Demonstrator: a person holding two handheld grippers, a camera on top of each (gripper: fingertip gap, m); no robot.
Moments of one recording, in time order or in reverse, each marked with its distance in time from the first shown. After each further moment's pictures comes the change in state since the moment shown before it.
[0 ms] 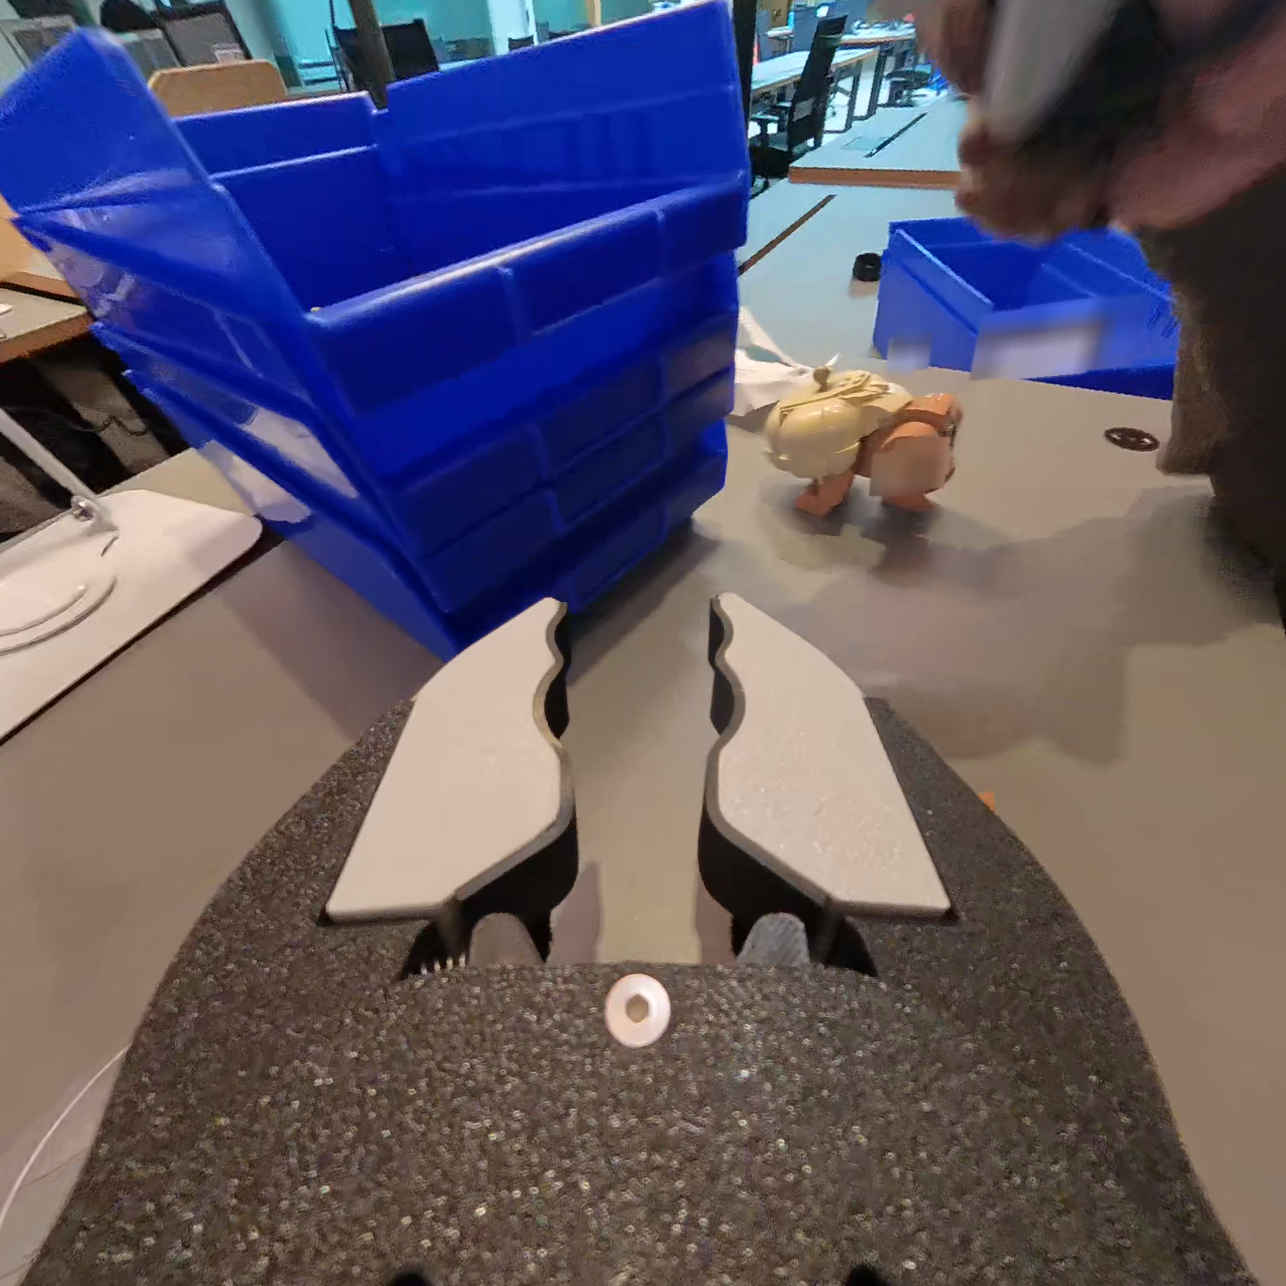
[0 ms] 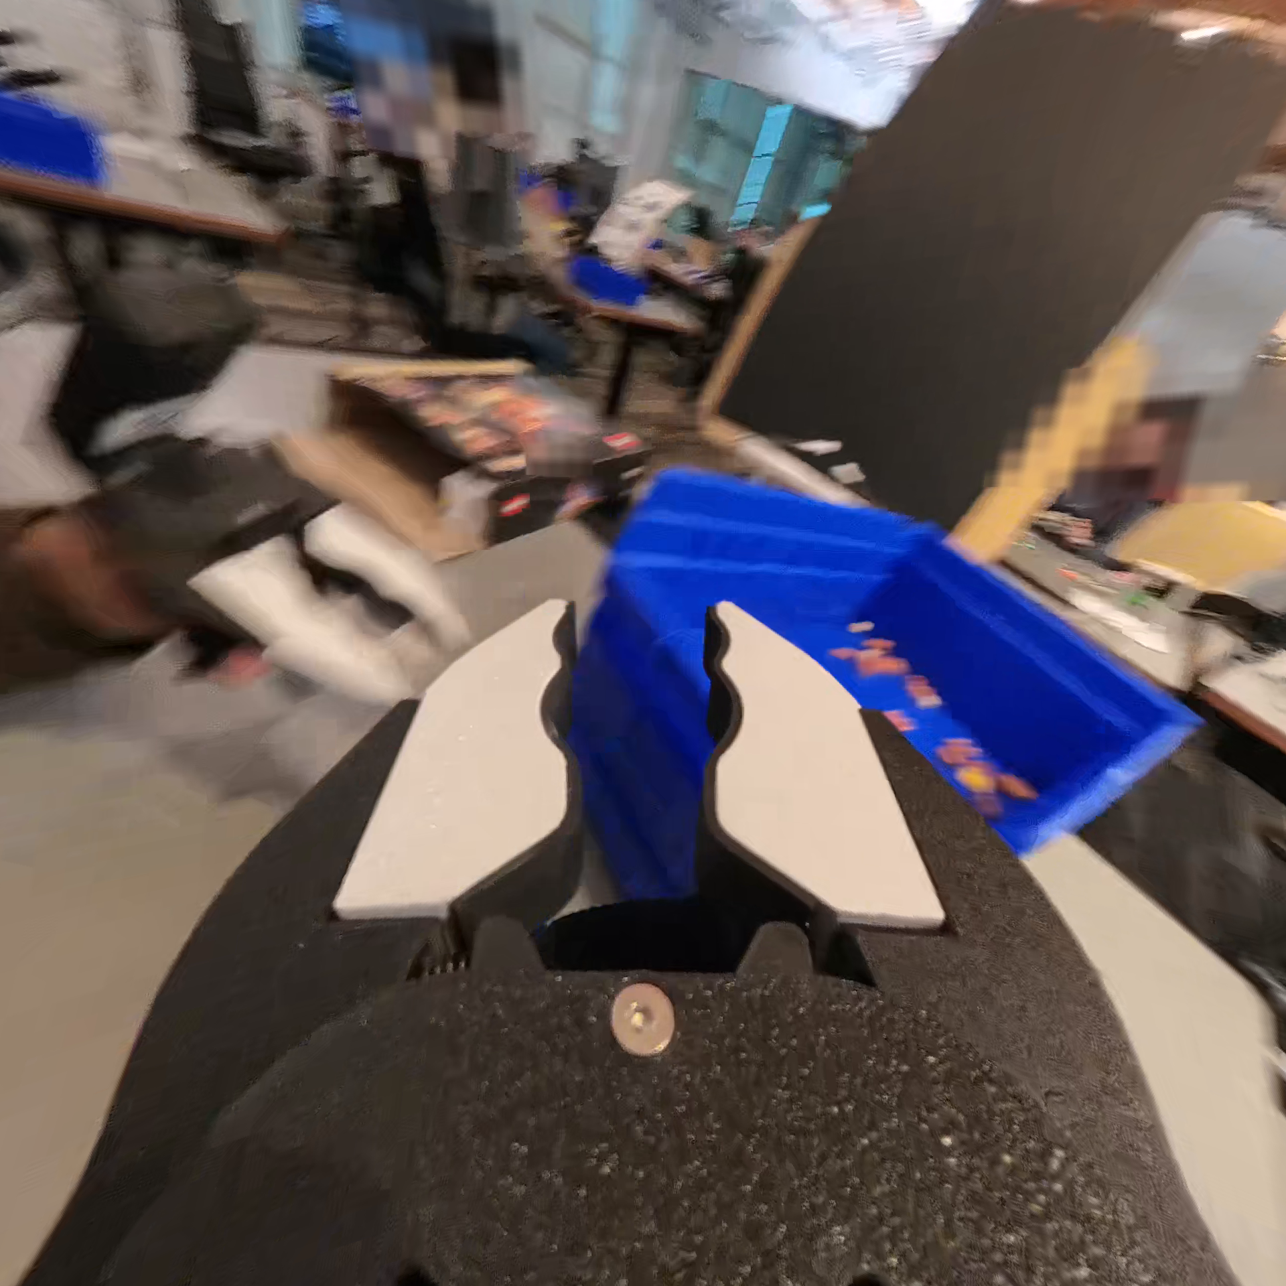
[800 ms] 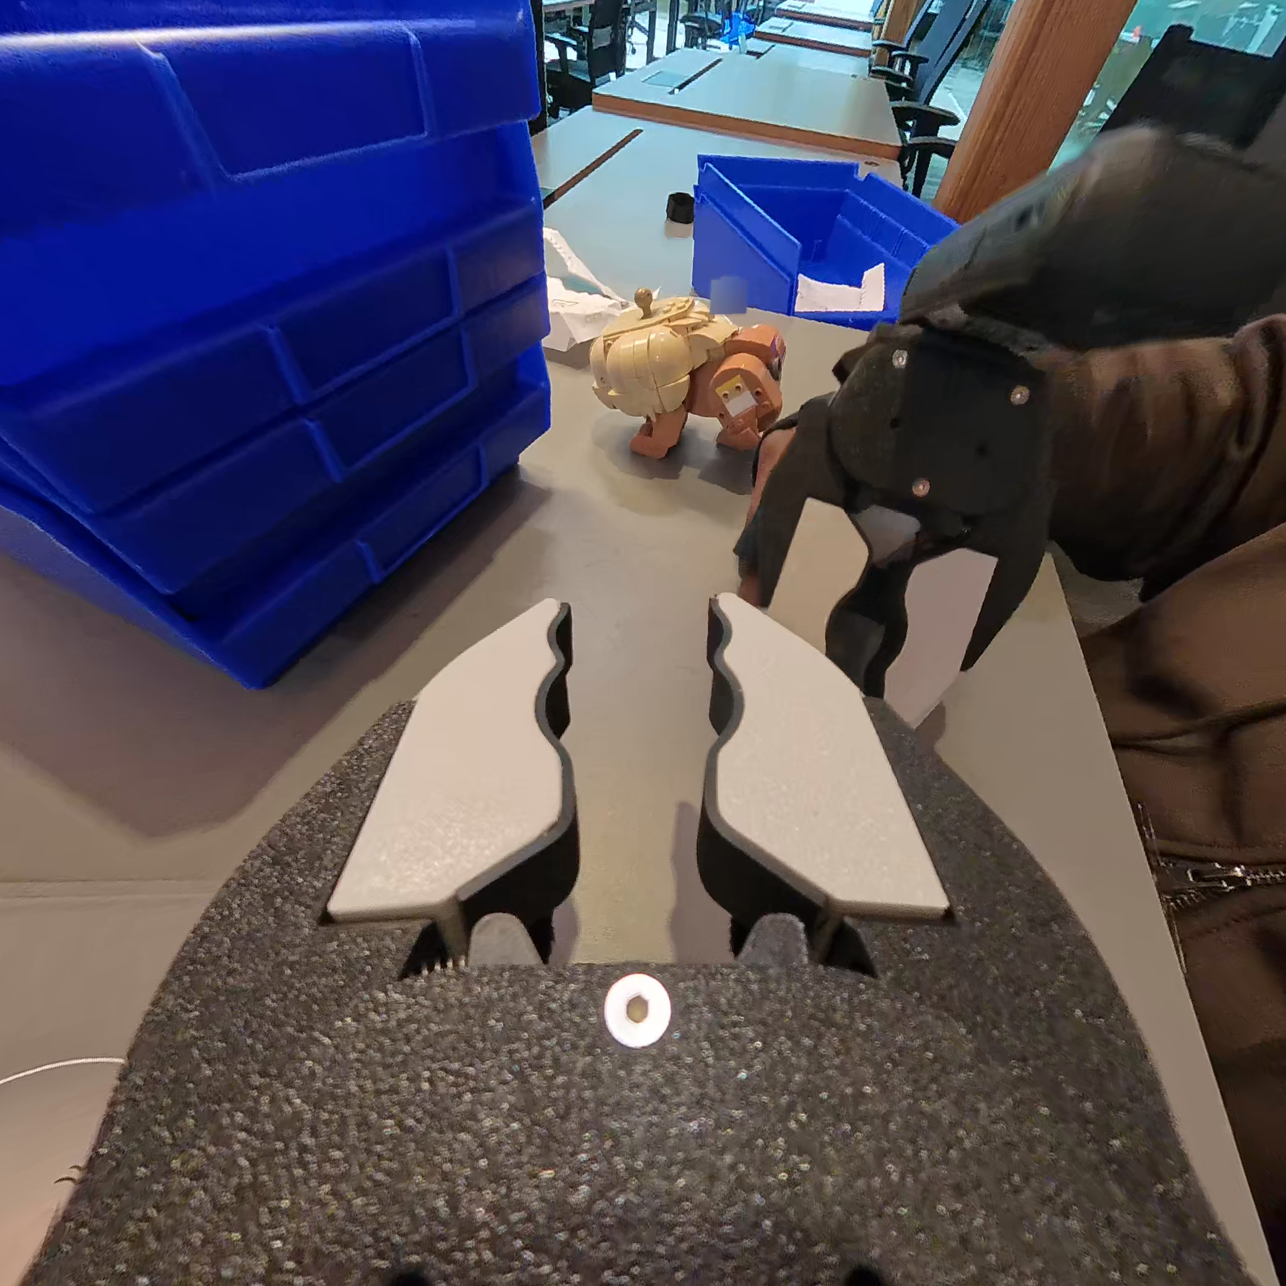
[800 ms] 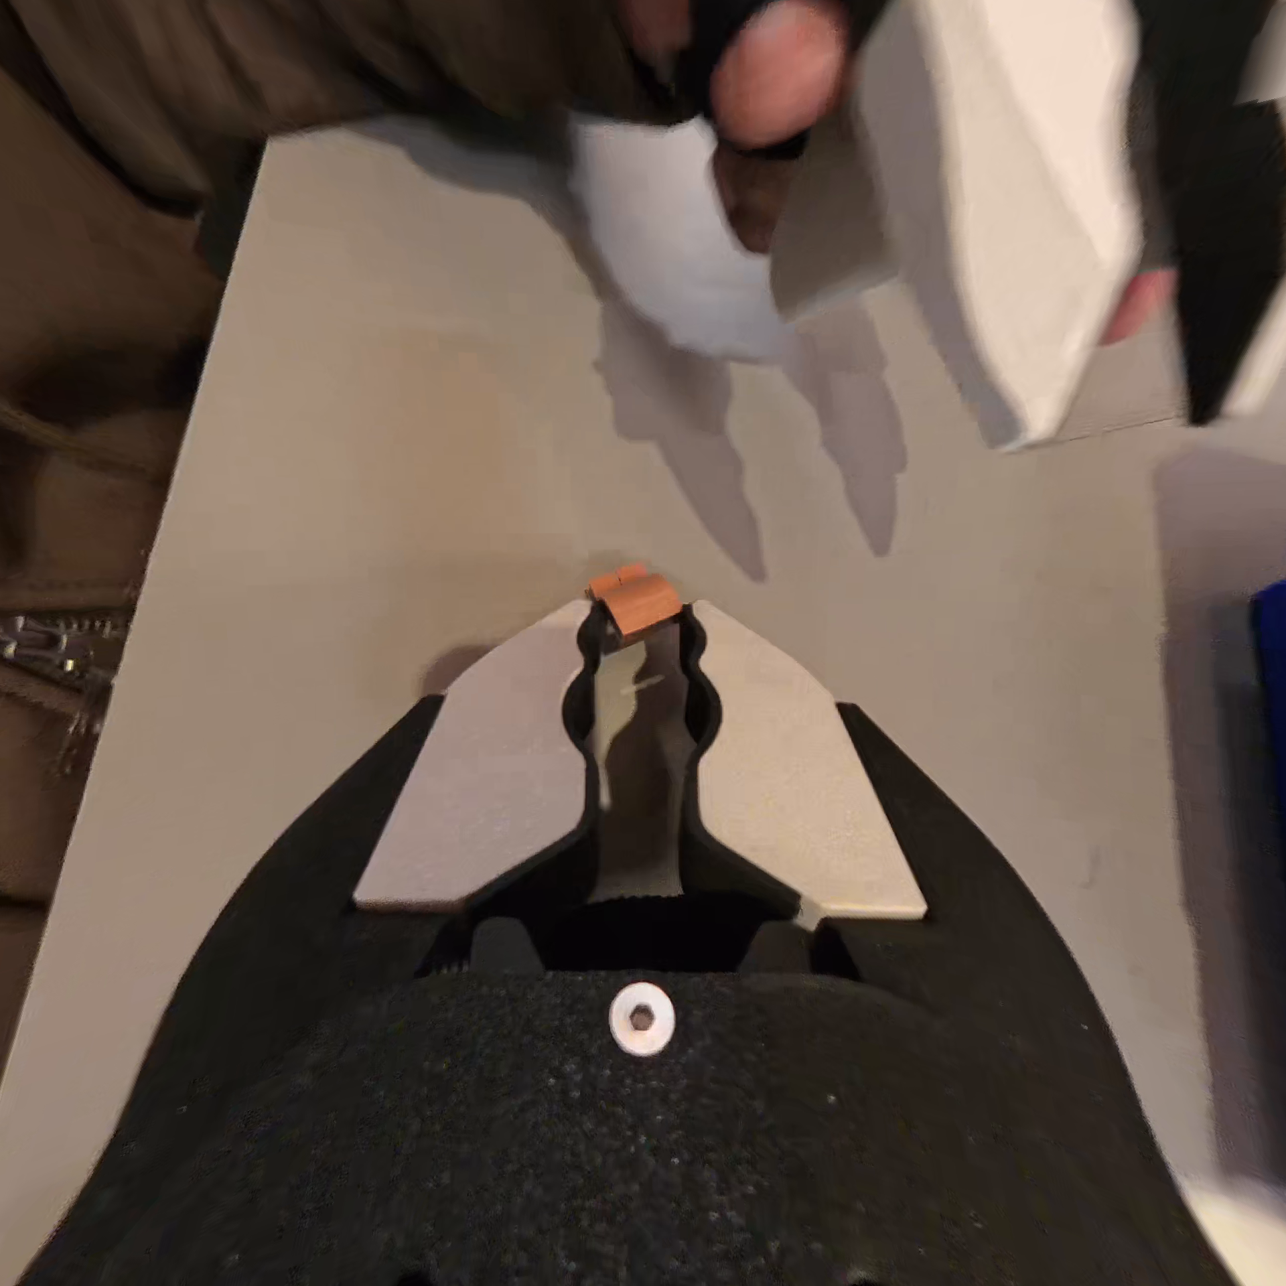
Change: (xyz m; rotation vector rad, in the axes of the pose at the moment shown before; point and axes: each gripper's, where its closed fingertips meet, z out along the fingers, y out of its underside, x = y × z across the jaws) left arm 0.050 0.026 0.013 -0.067 0.276 -0.060; right arm -0.184 0.169 0.007 -0.377 -0.709 -0.065
